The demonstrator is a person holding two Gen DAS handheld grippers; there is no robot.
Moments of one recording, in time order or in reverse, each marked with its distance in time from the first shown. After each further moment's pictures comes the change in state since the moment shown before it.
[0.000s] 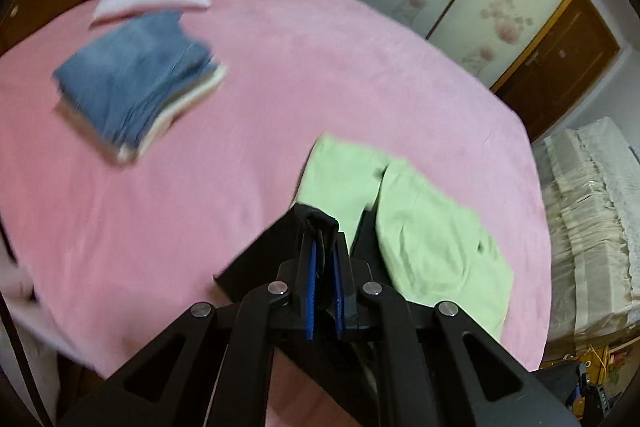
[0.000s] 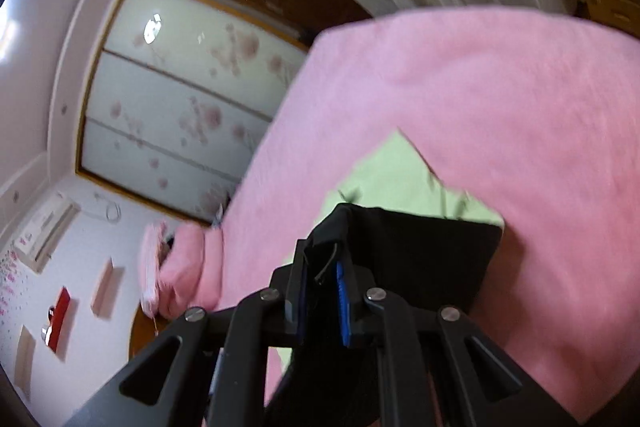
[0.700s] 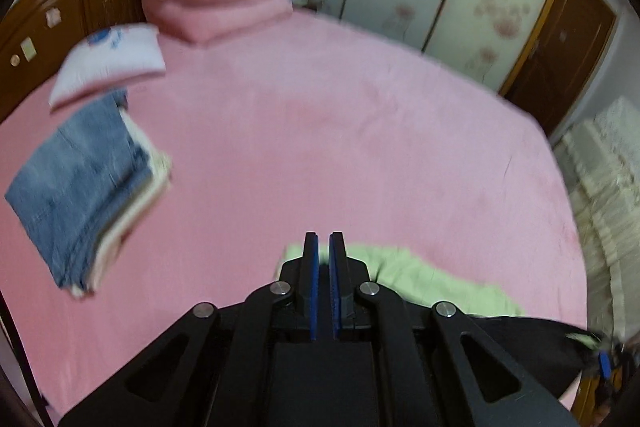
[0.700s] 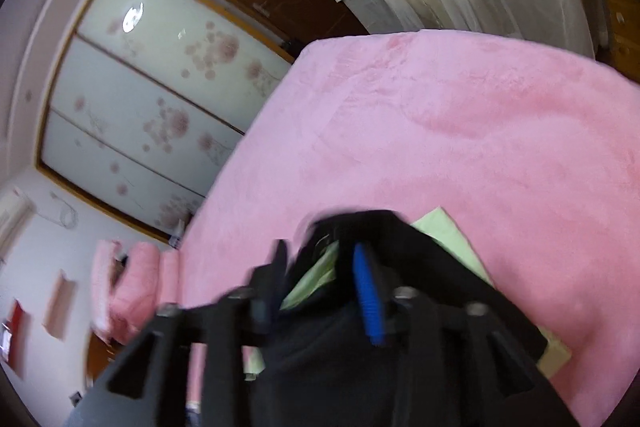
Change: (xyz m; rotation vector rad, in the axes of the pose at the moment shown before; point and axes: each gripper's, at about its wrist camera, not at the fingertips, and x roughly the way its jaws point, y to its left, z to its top) left arm 0.129 -0.085 0.121 0.128 -0.025 0.100; right arm 0.184 0.043 0.085 -0.124 0.001 -0.175
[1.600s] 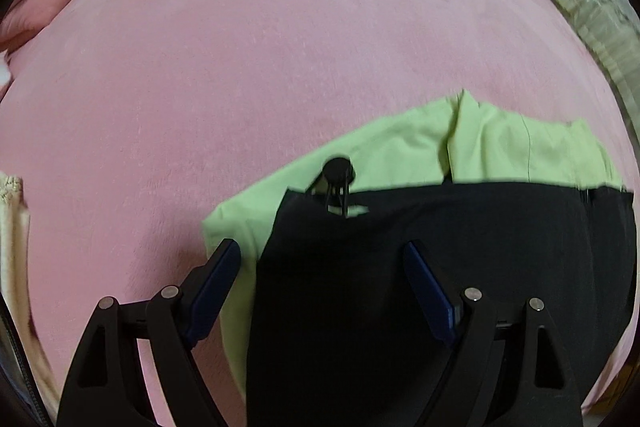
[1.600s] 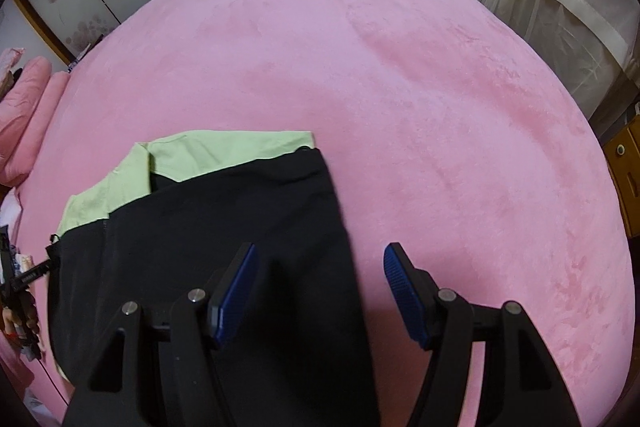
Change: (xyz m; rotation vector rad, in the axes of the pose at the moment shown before) left arm 0.242 -0.015 -0.060 0.443 0.361 -0.119; right arm 0.081 -0.075 -0.026 -0.468 0.382 -0.415
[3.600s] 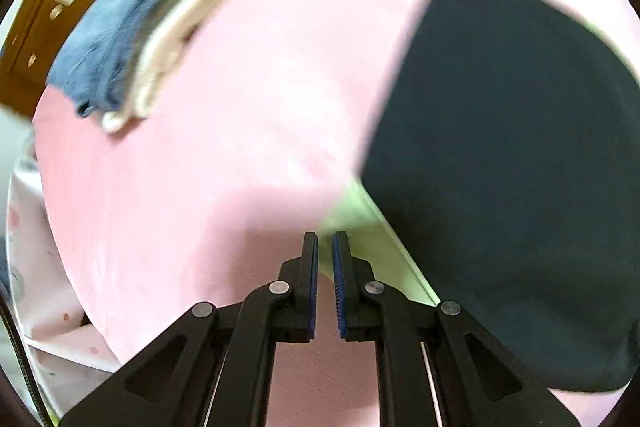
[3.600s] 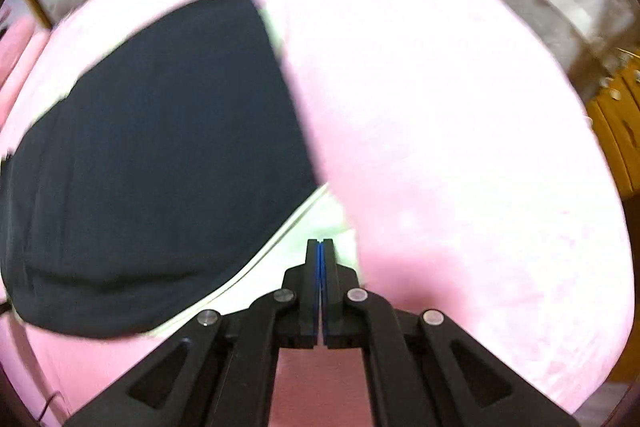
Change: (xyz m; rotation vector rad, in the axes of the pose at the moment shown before) left arm -0.083 -0.021 -0.189 -0.508 0.083 0.466; right arm -0.013 0.008 -0.107 -0.006 -0.016 -0.170
